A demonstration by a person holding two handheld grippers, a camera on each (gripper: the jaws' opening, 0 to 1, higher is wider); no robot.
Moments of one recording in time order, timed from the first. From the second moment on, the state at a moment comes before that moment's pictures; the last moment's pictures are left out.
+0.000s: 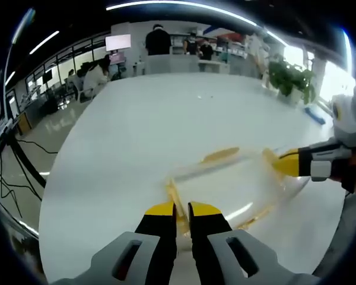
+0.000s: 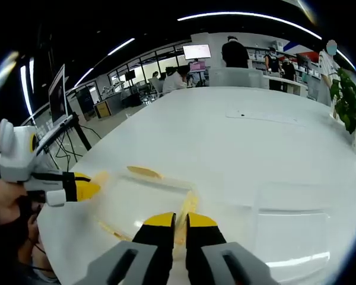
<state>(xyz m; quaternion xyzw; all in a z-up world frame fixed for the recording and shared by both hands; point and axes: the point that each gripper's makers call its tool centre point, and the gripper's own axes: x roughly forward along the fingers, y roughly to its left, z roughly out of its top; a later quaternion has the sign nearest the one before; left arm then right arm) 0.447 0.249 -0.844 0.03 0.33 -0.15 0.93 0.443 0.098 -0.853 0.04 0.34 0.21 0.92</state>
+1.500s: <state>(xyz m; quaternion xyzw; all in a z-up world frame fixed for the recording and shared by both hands) 0.414 0.255 -0.789 0.04 0.32 -0.13 0.94 0.420 0.103 -0.797 0.06 0.32 0.23 0.92</state>
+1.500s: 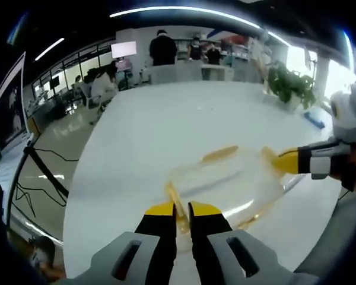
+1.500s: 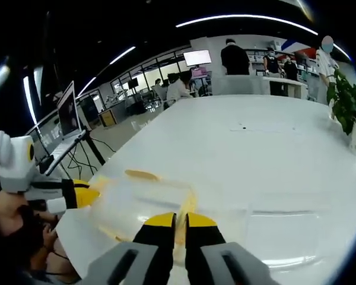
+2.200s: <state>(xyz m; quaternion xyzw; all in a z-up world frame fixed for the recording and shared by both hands) 0.416 0.206 -0.779 0.06 0.31 -0.17 0.93 0.425 0.057 -0.791 0.04 0.31 0.19 0.93</state>
